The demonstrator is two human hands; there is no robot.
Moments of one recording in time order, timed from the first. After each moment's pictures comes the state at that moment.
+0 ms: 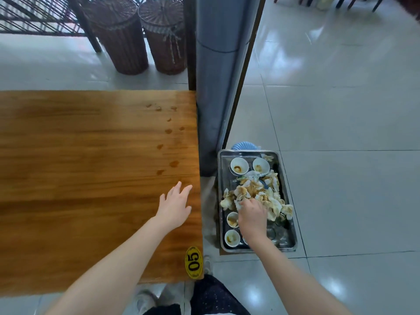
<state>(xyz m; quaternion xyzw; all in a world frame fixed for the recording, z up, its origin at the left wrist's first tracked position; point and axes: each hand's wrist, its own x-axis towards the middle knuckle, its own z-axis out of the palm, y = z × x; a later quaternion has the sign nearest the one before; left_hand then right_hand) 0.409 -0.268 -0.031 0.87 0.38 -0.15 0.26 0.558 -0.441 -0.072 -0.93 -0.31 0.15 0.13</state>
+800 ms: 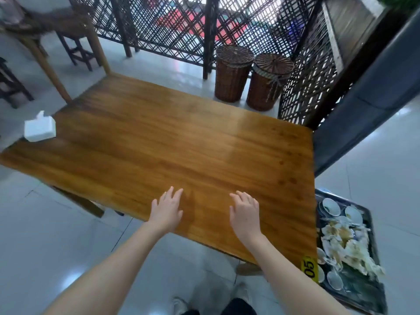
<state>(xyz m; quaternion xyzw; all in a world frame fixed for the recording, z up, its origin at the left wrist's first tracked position) 0.012 -0.170 0.002 0.79 0.57 -0.06 0.22 0.218 -0.254 -0.016 -0.81 -0.56 0.08 0.14</state>
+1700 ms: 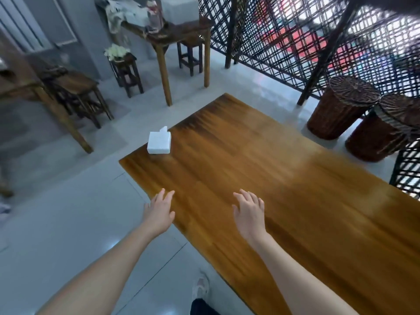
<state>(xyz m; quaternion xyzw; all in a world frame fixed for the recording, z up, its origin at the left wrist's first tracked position) -0.290 0.021 0.003 0.62 0.75 -0.02 0.21 -0.038 0.035 -0.004 -0.67 -0.71 0.14 0.12</state>
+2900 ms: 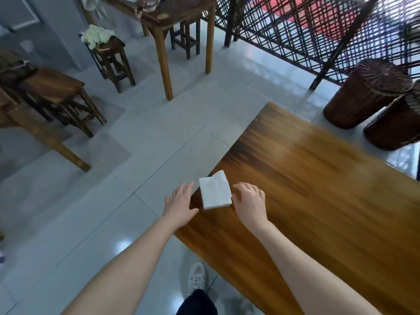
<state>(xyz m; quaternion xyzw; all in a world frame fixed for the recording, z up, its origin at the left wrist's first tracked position) -0.522 0.299 -0.043 0.68 0.68 -0.04 0.29 -0.317 0.287 -0.015 -0.73 -0.65 0.17 0.12</state>
